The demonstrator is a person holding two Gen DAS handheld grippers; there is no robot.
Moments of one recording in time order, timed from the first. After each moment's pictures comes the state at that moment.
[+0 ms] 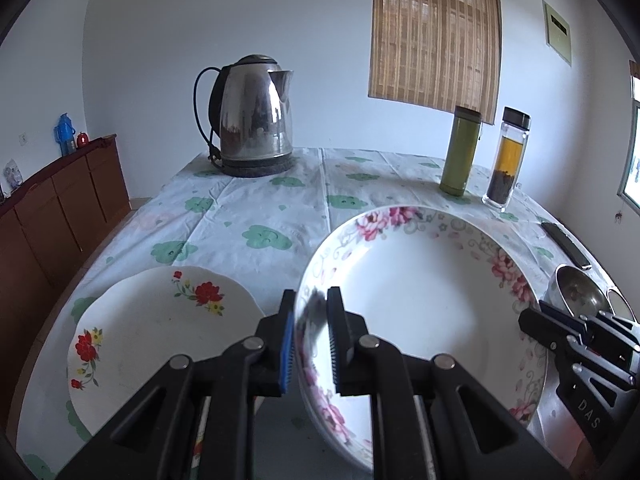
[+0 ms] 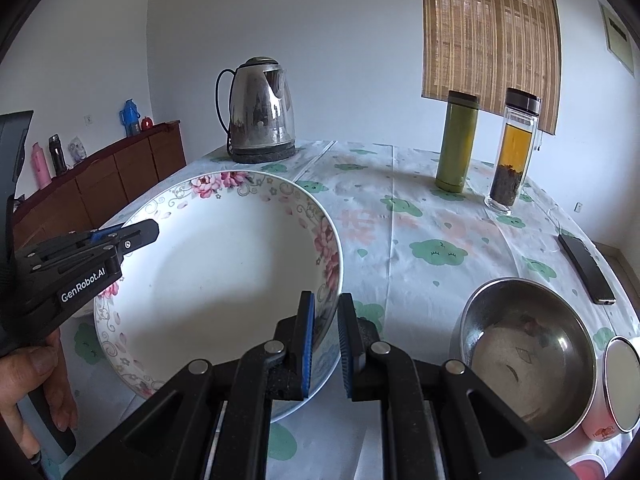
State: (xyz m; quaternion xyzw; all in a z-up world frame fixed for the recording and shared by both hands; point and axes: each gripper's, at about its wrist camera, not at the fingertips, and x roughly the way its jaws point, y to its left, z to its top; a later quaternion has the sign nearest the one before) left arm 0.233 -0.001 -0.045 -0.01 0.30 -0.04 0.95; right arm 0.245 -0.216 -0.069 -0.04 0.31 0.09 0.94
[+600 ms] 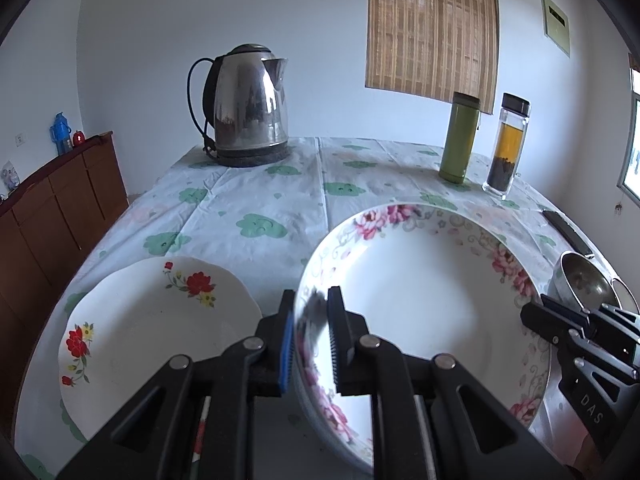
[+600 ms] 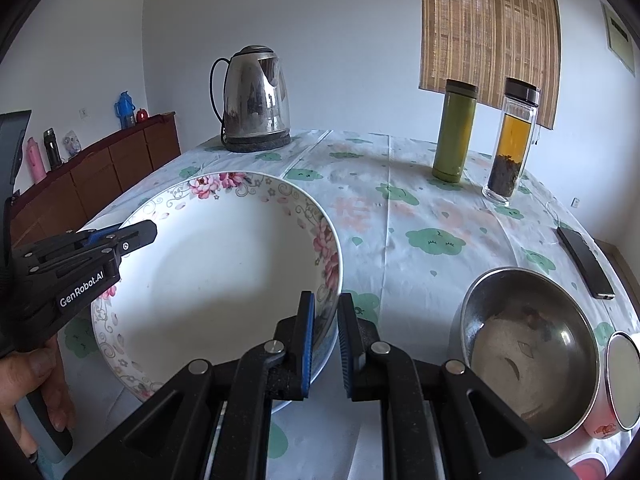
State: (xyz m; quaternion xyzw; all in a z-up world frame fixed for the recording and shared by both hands) left arm 0.237 -0.006 -0.055 -0.01 0.31 -0.04 0.95; right arm 0.250 -0.217 -0.077 -0.05 0.33 0.09 0.94
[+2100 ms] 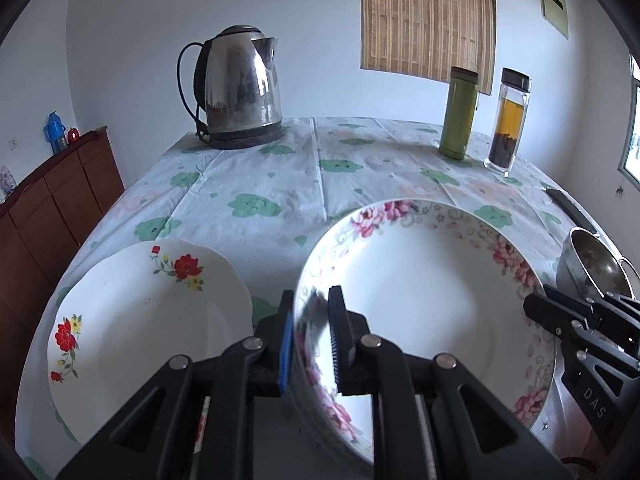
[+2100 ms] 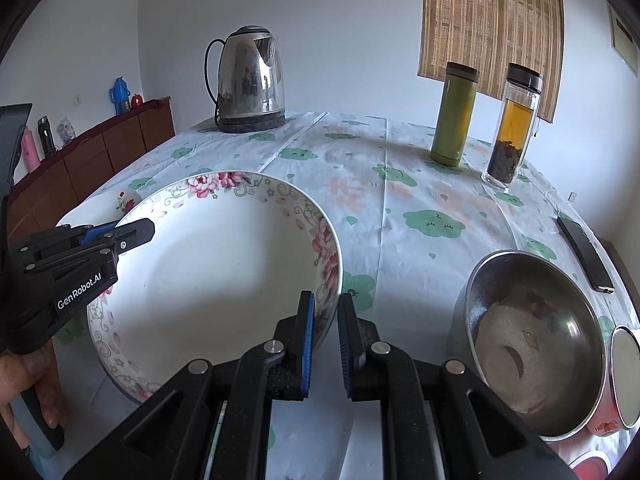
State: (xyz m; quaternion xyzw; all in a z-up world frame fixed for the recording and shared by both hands) left arm 0.243 -0.010 -0.068 0.01 0.34 -0.05 0.94; right arm 0.255 -0.217 -0.090 -0.06 0.35 0.08 0.93
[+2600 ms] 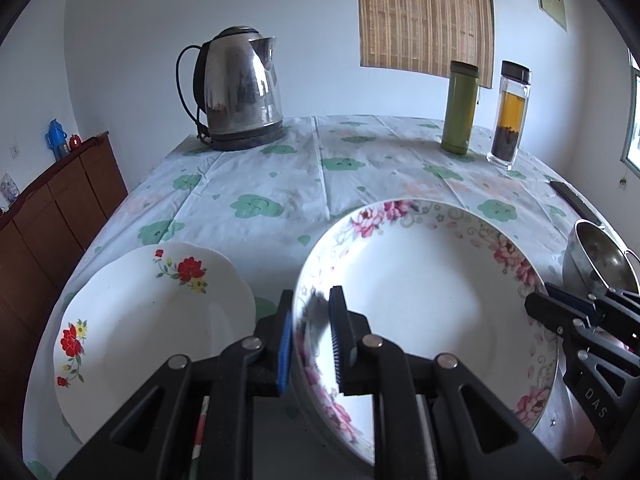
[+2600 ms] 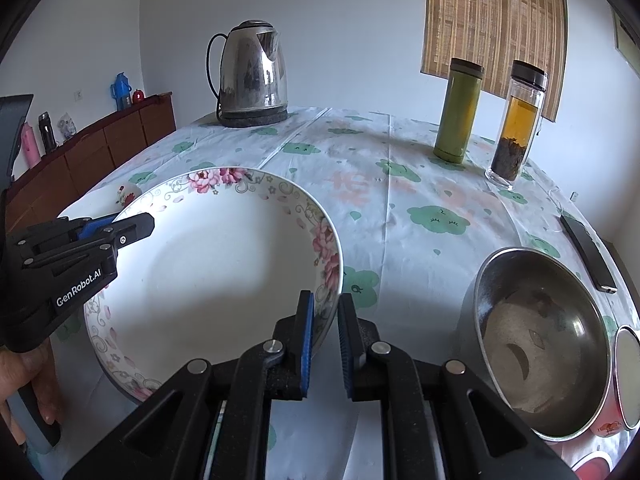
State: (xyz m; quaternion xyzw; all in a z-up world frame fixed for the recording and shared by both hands) left arm 0.244 -0.011 -0.069 0.03 0.34 -0.04 0.94; right arm 0.257 -0.216 -0.093 -0.06 0.36 0.08 0.93
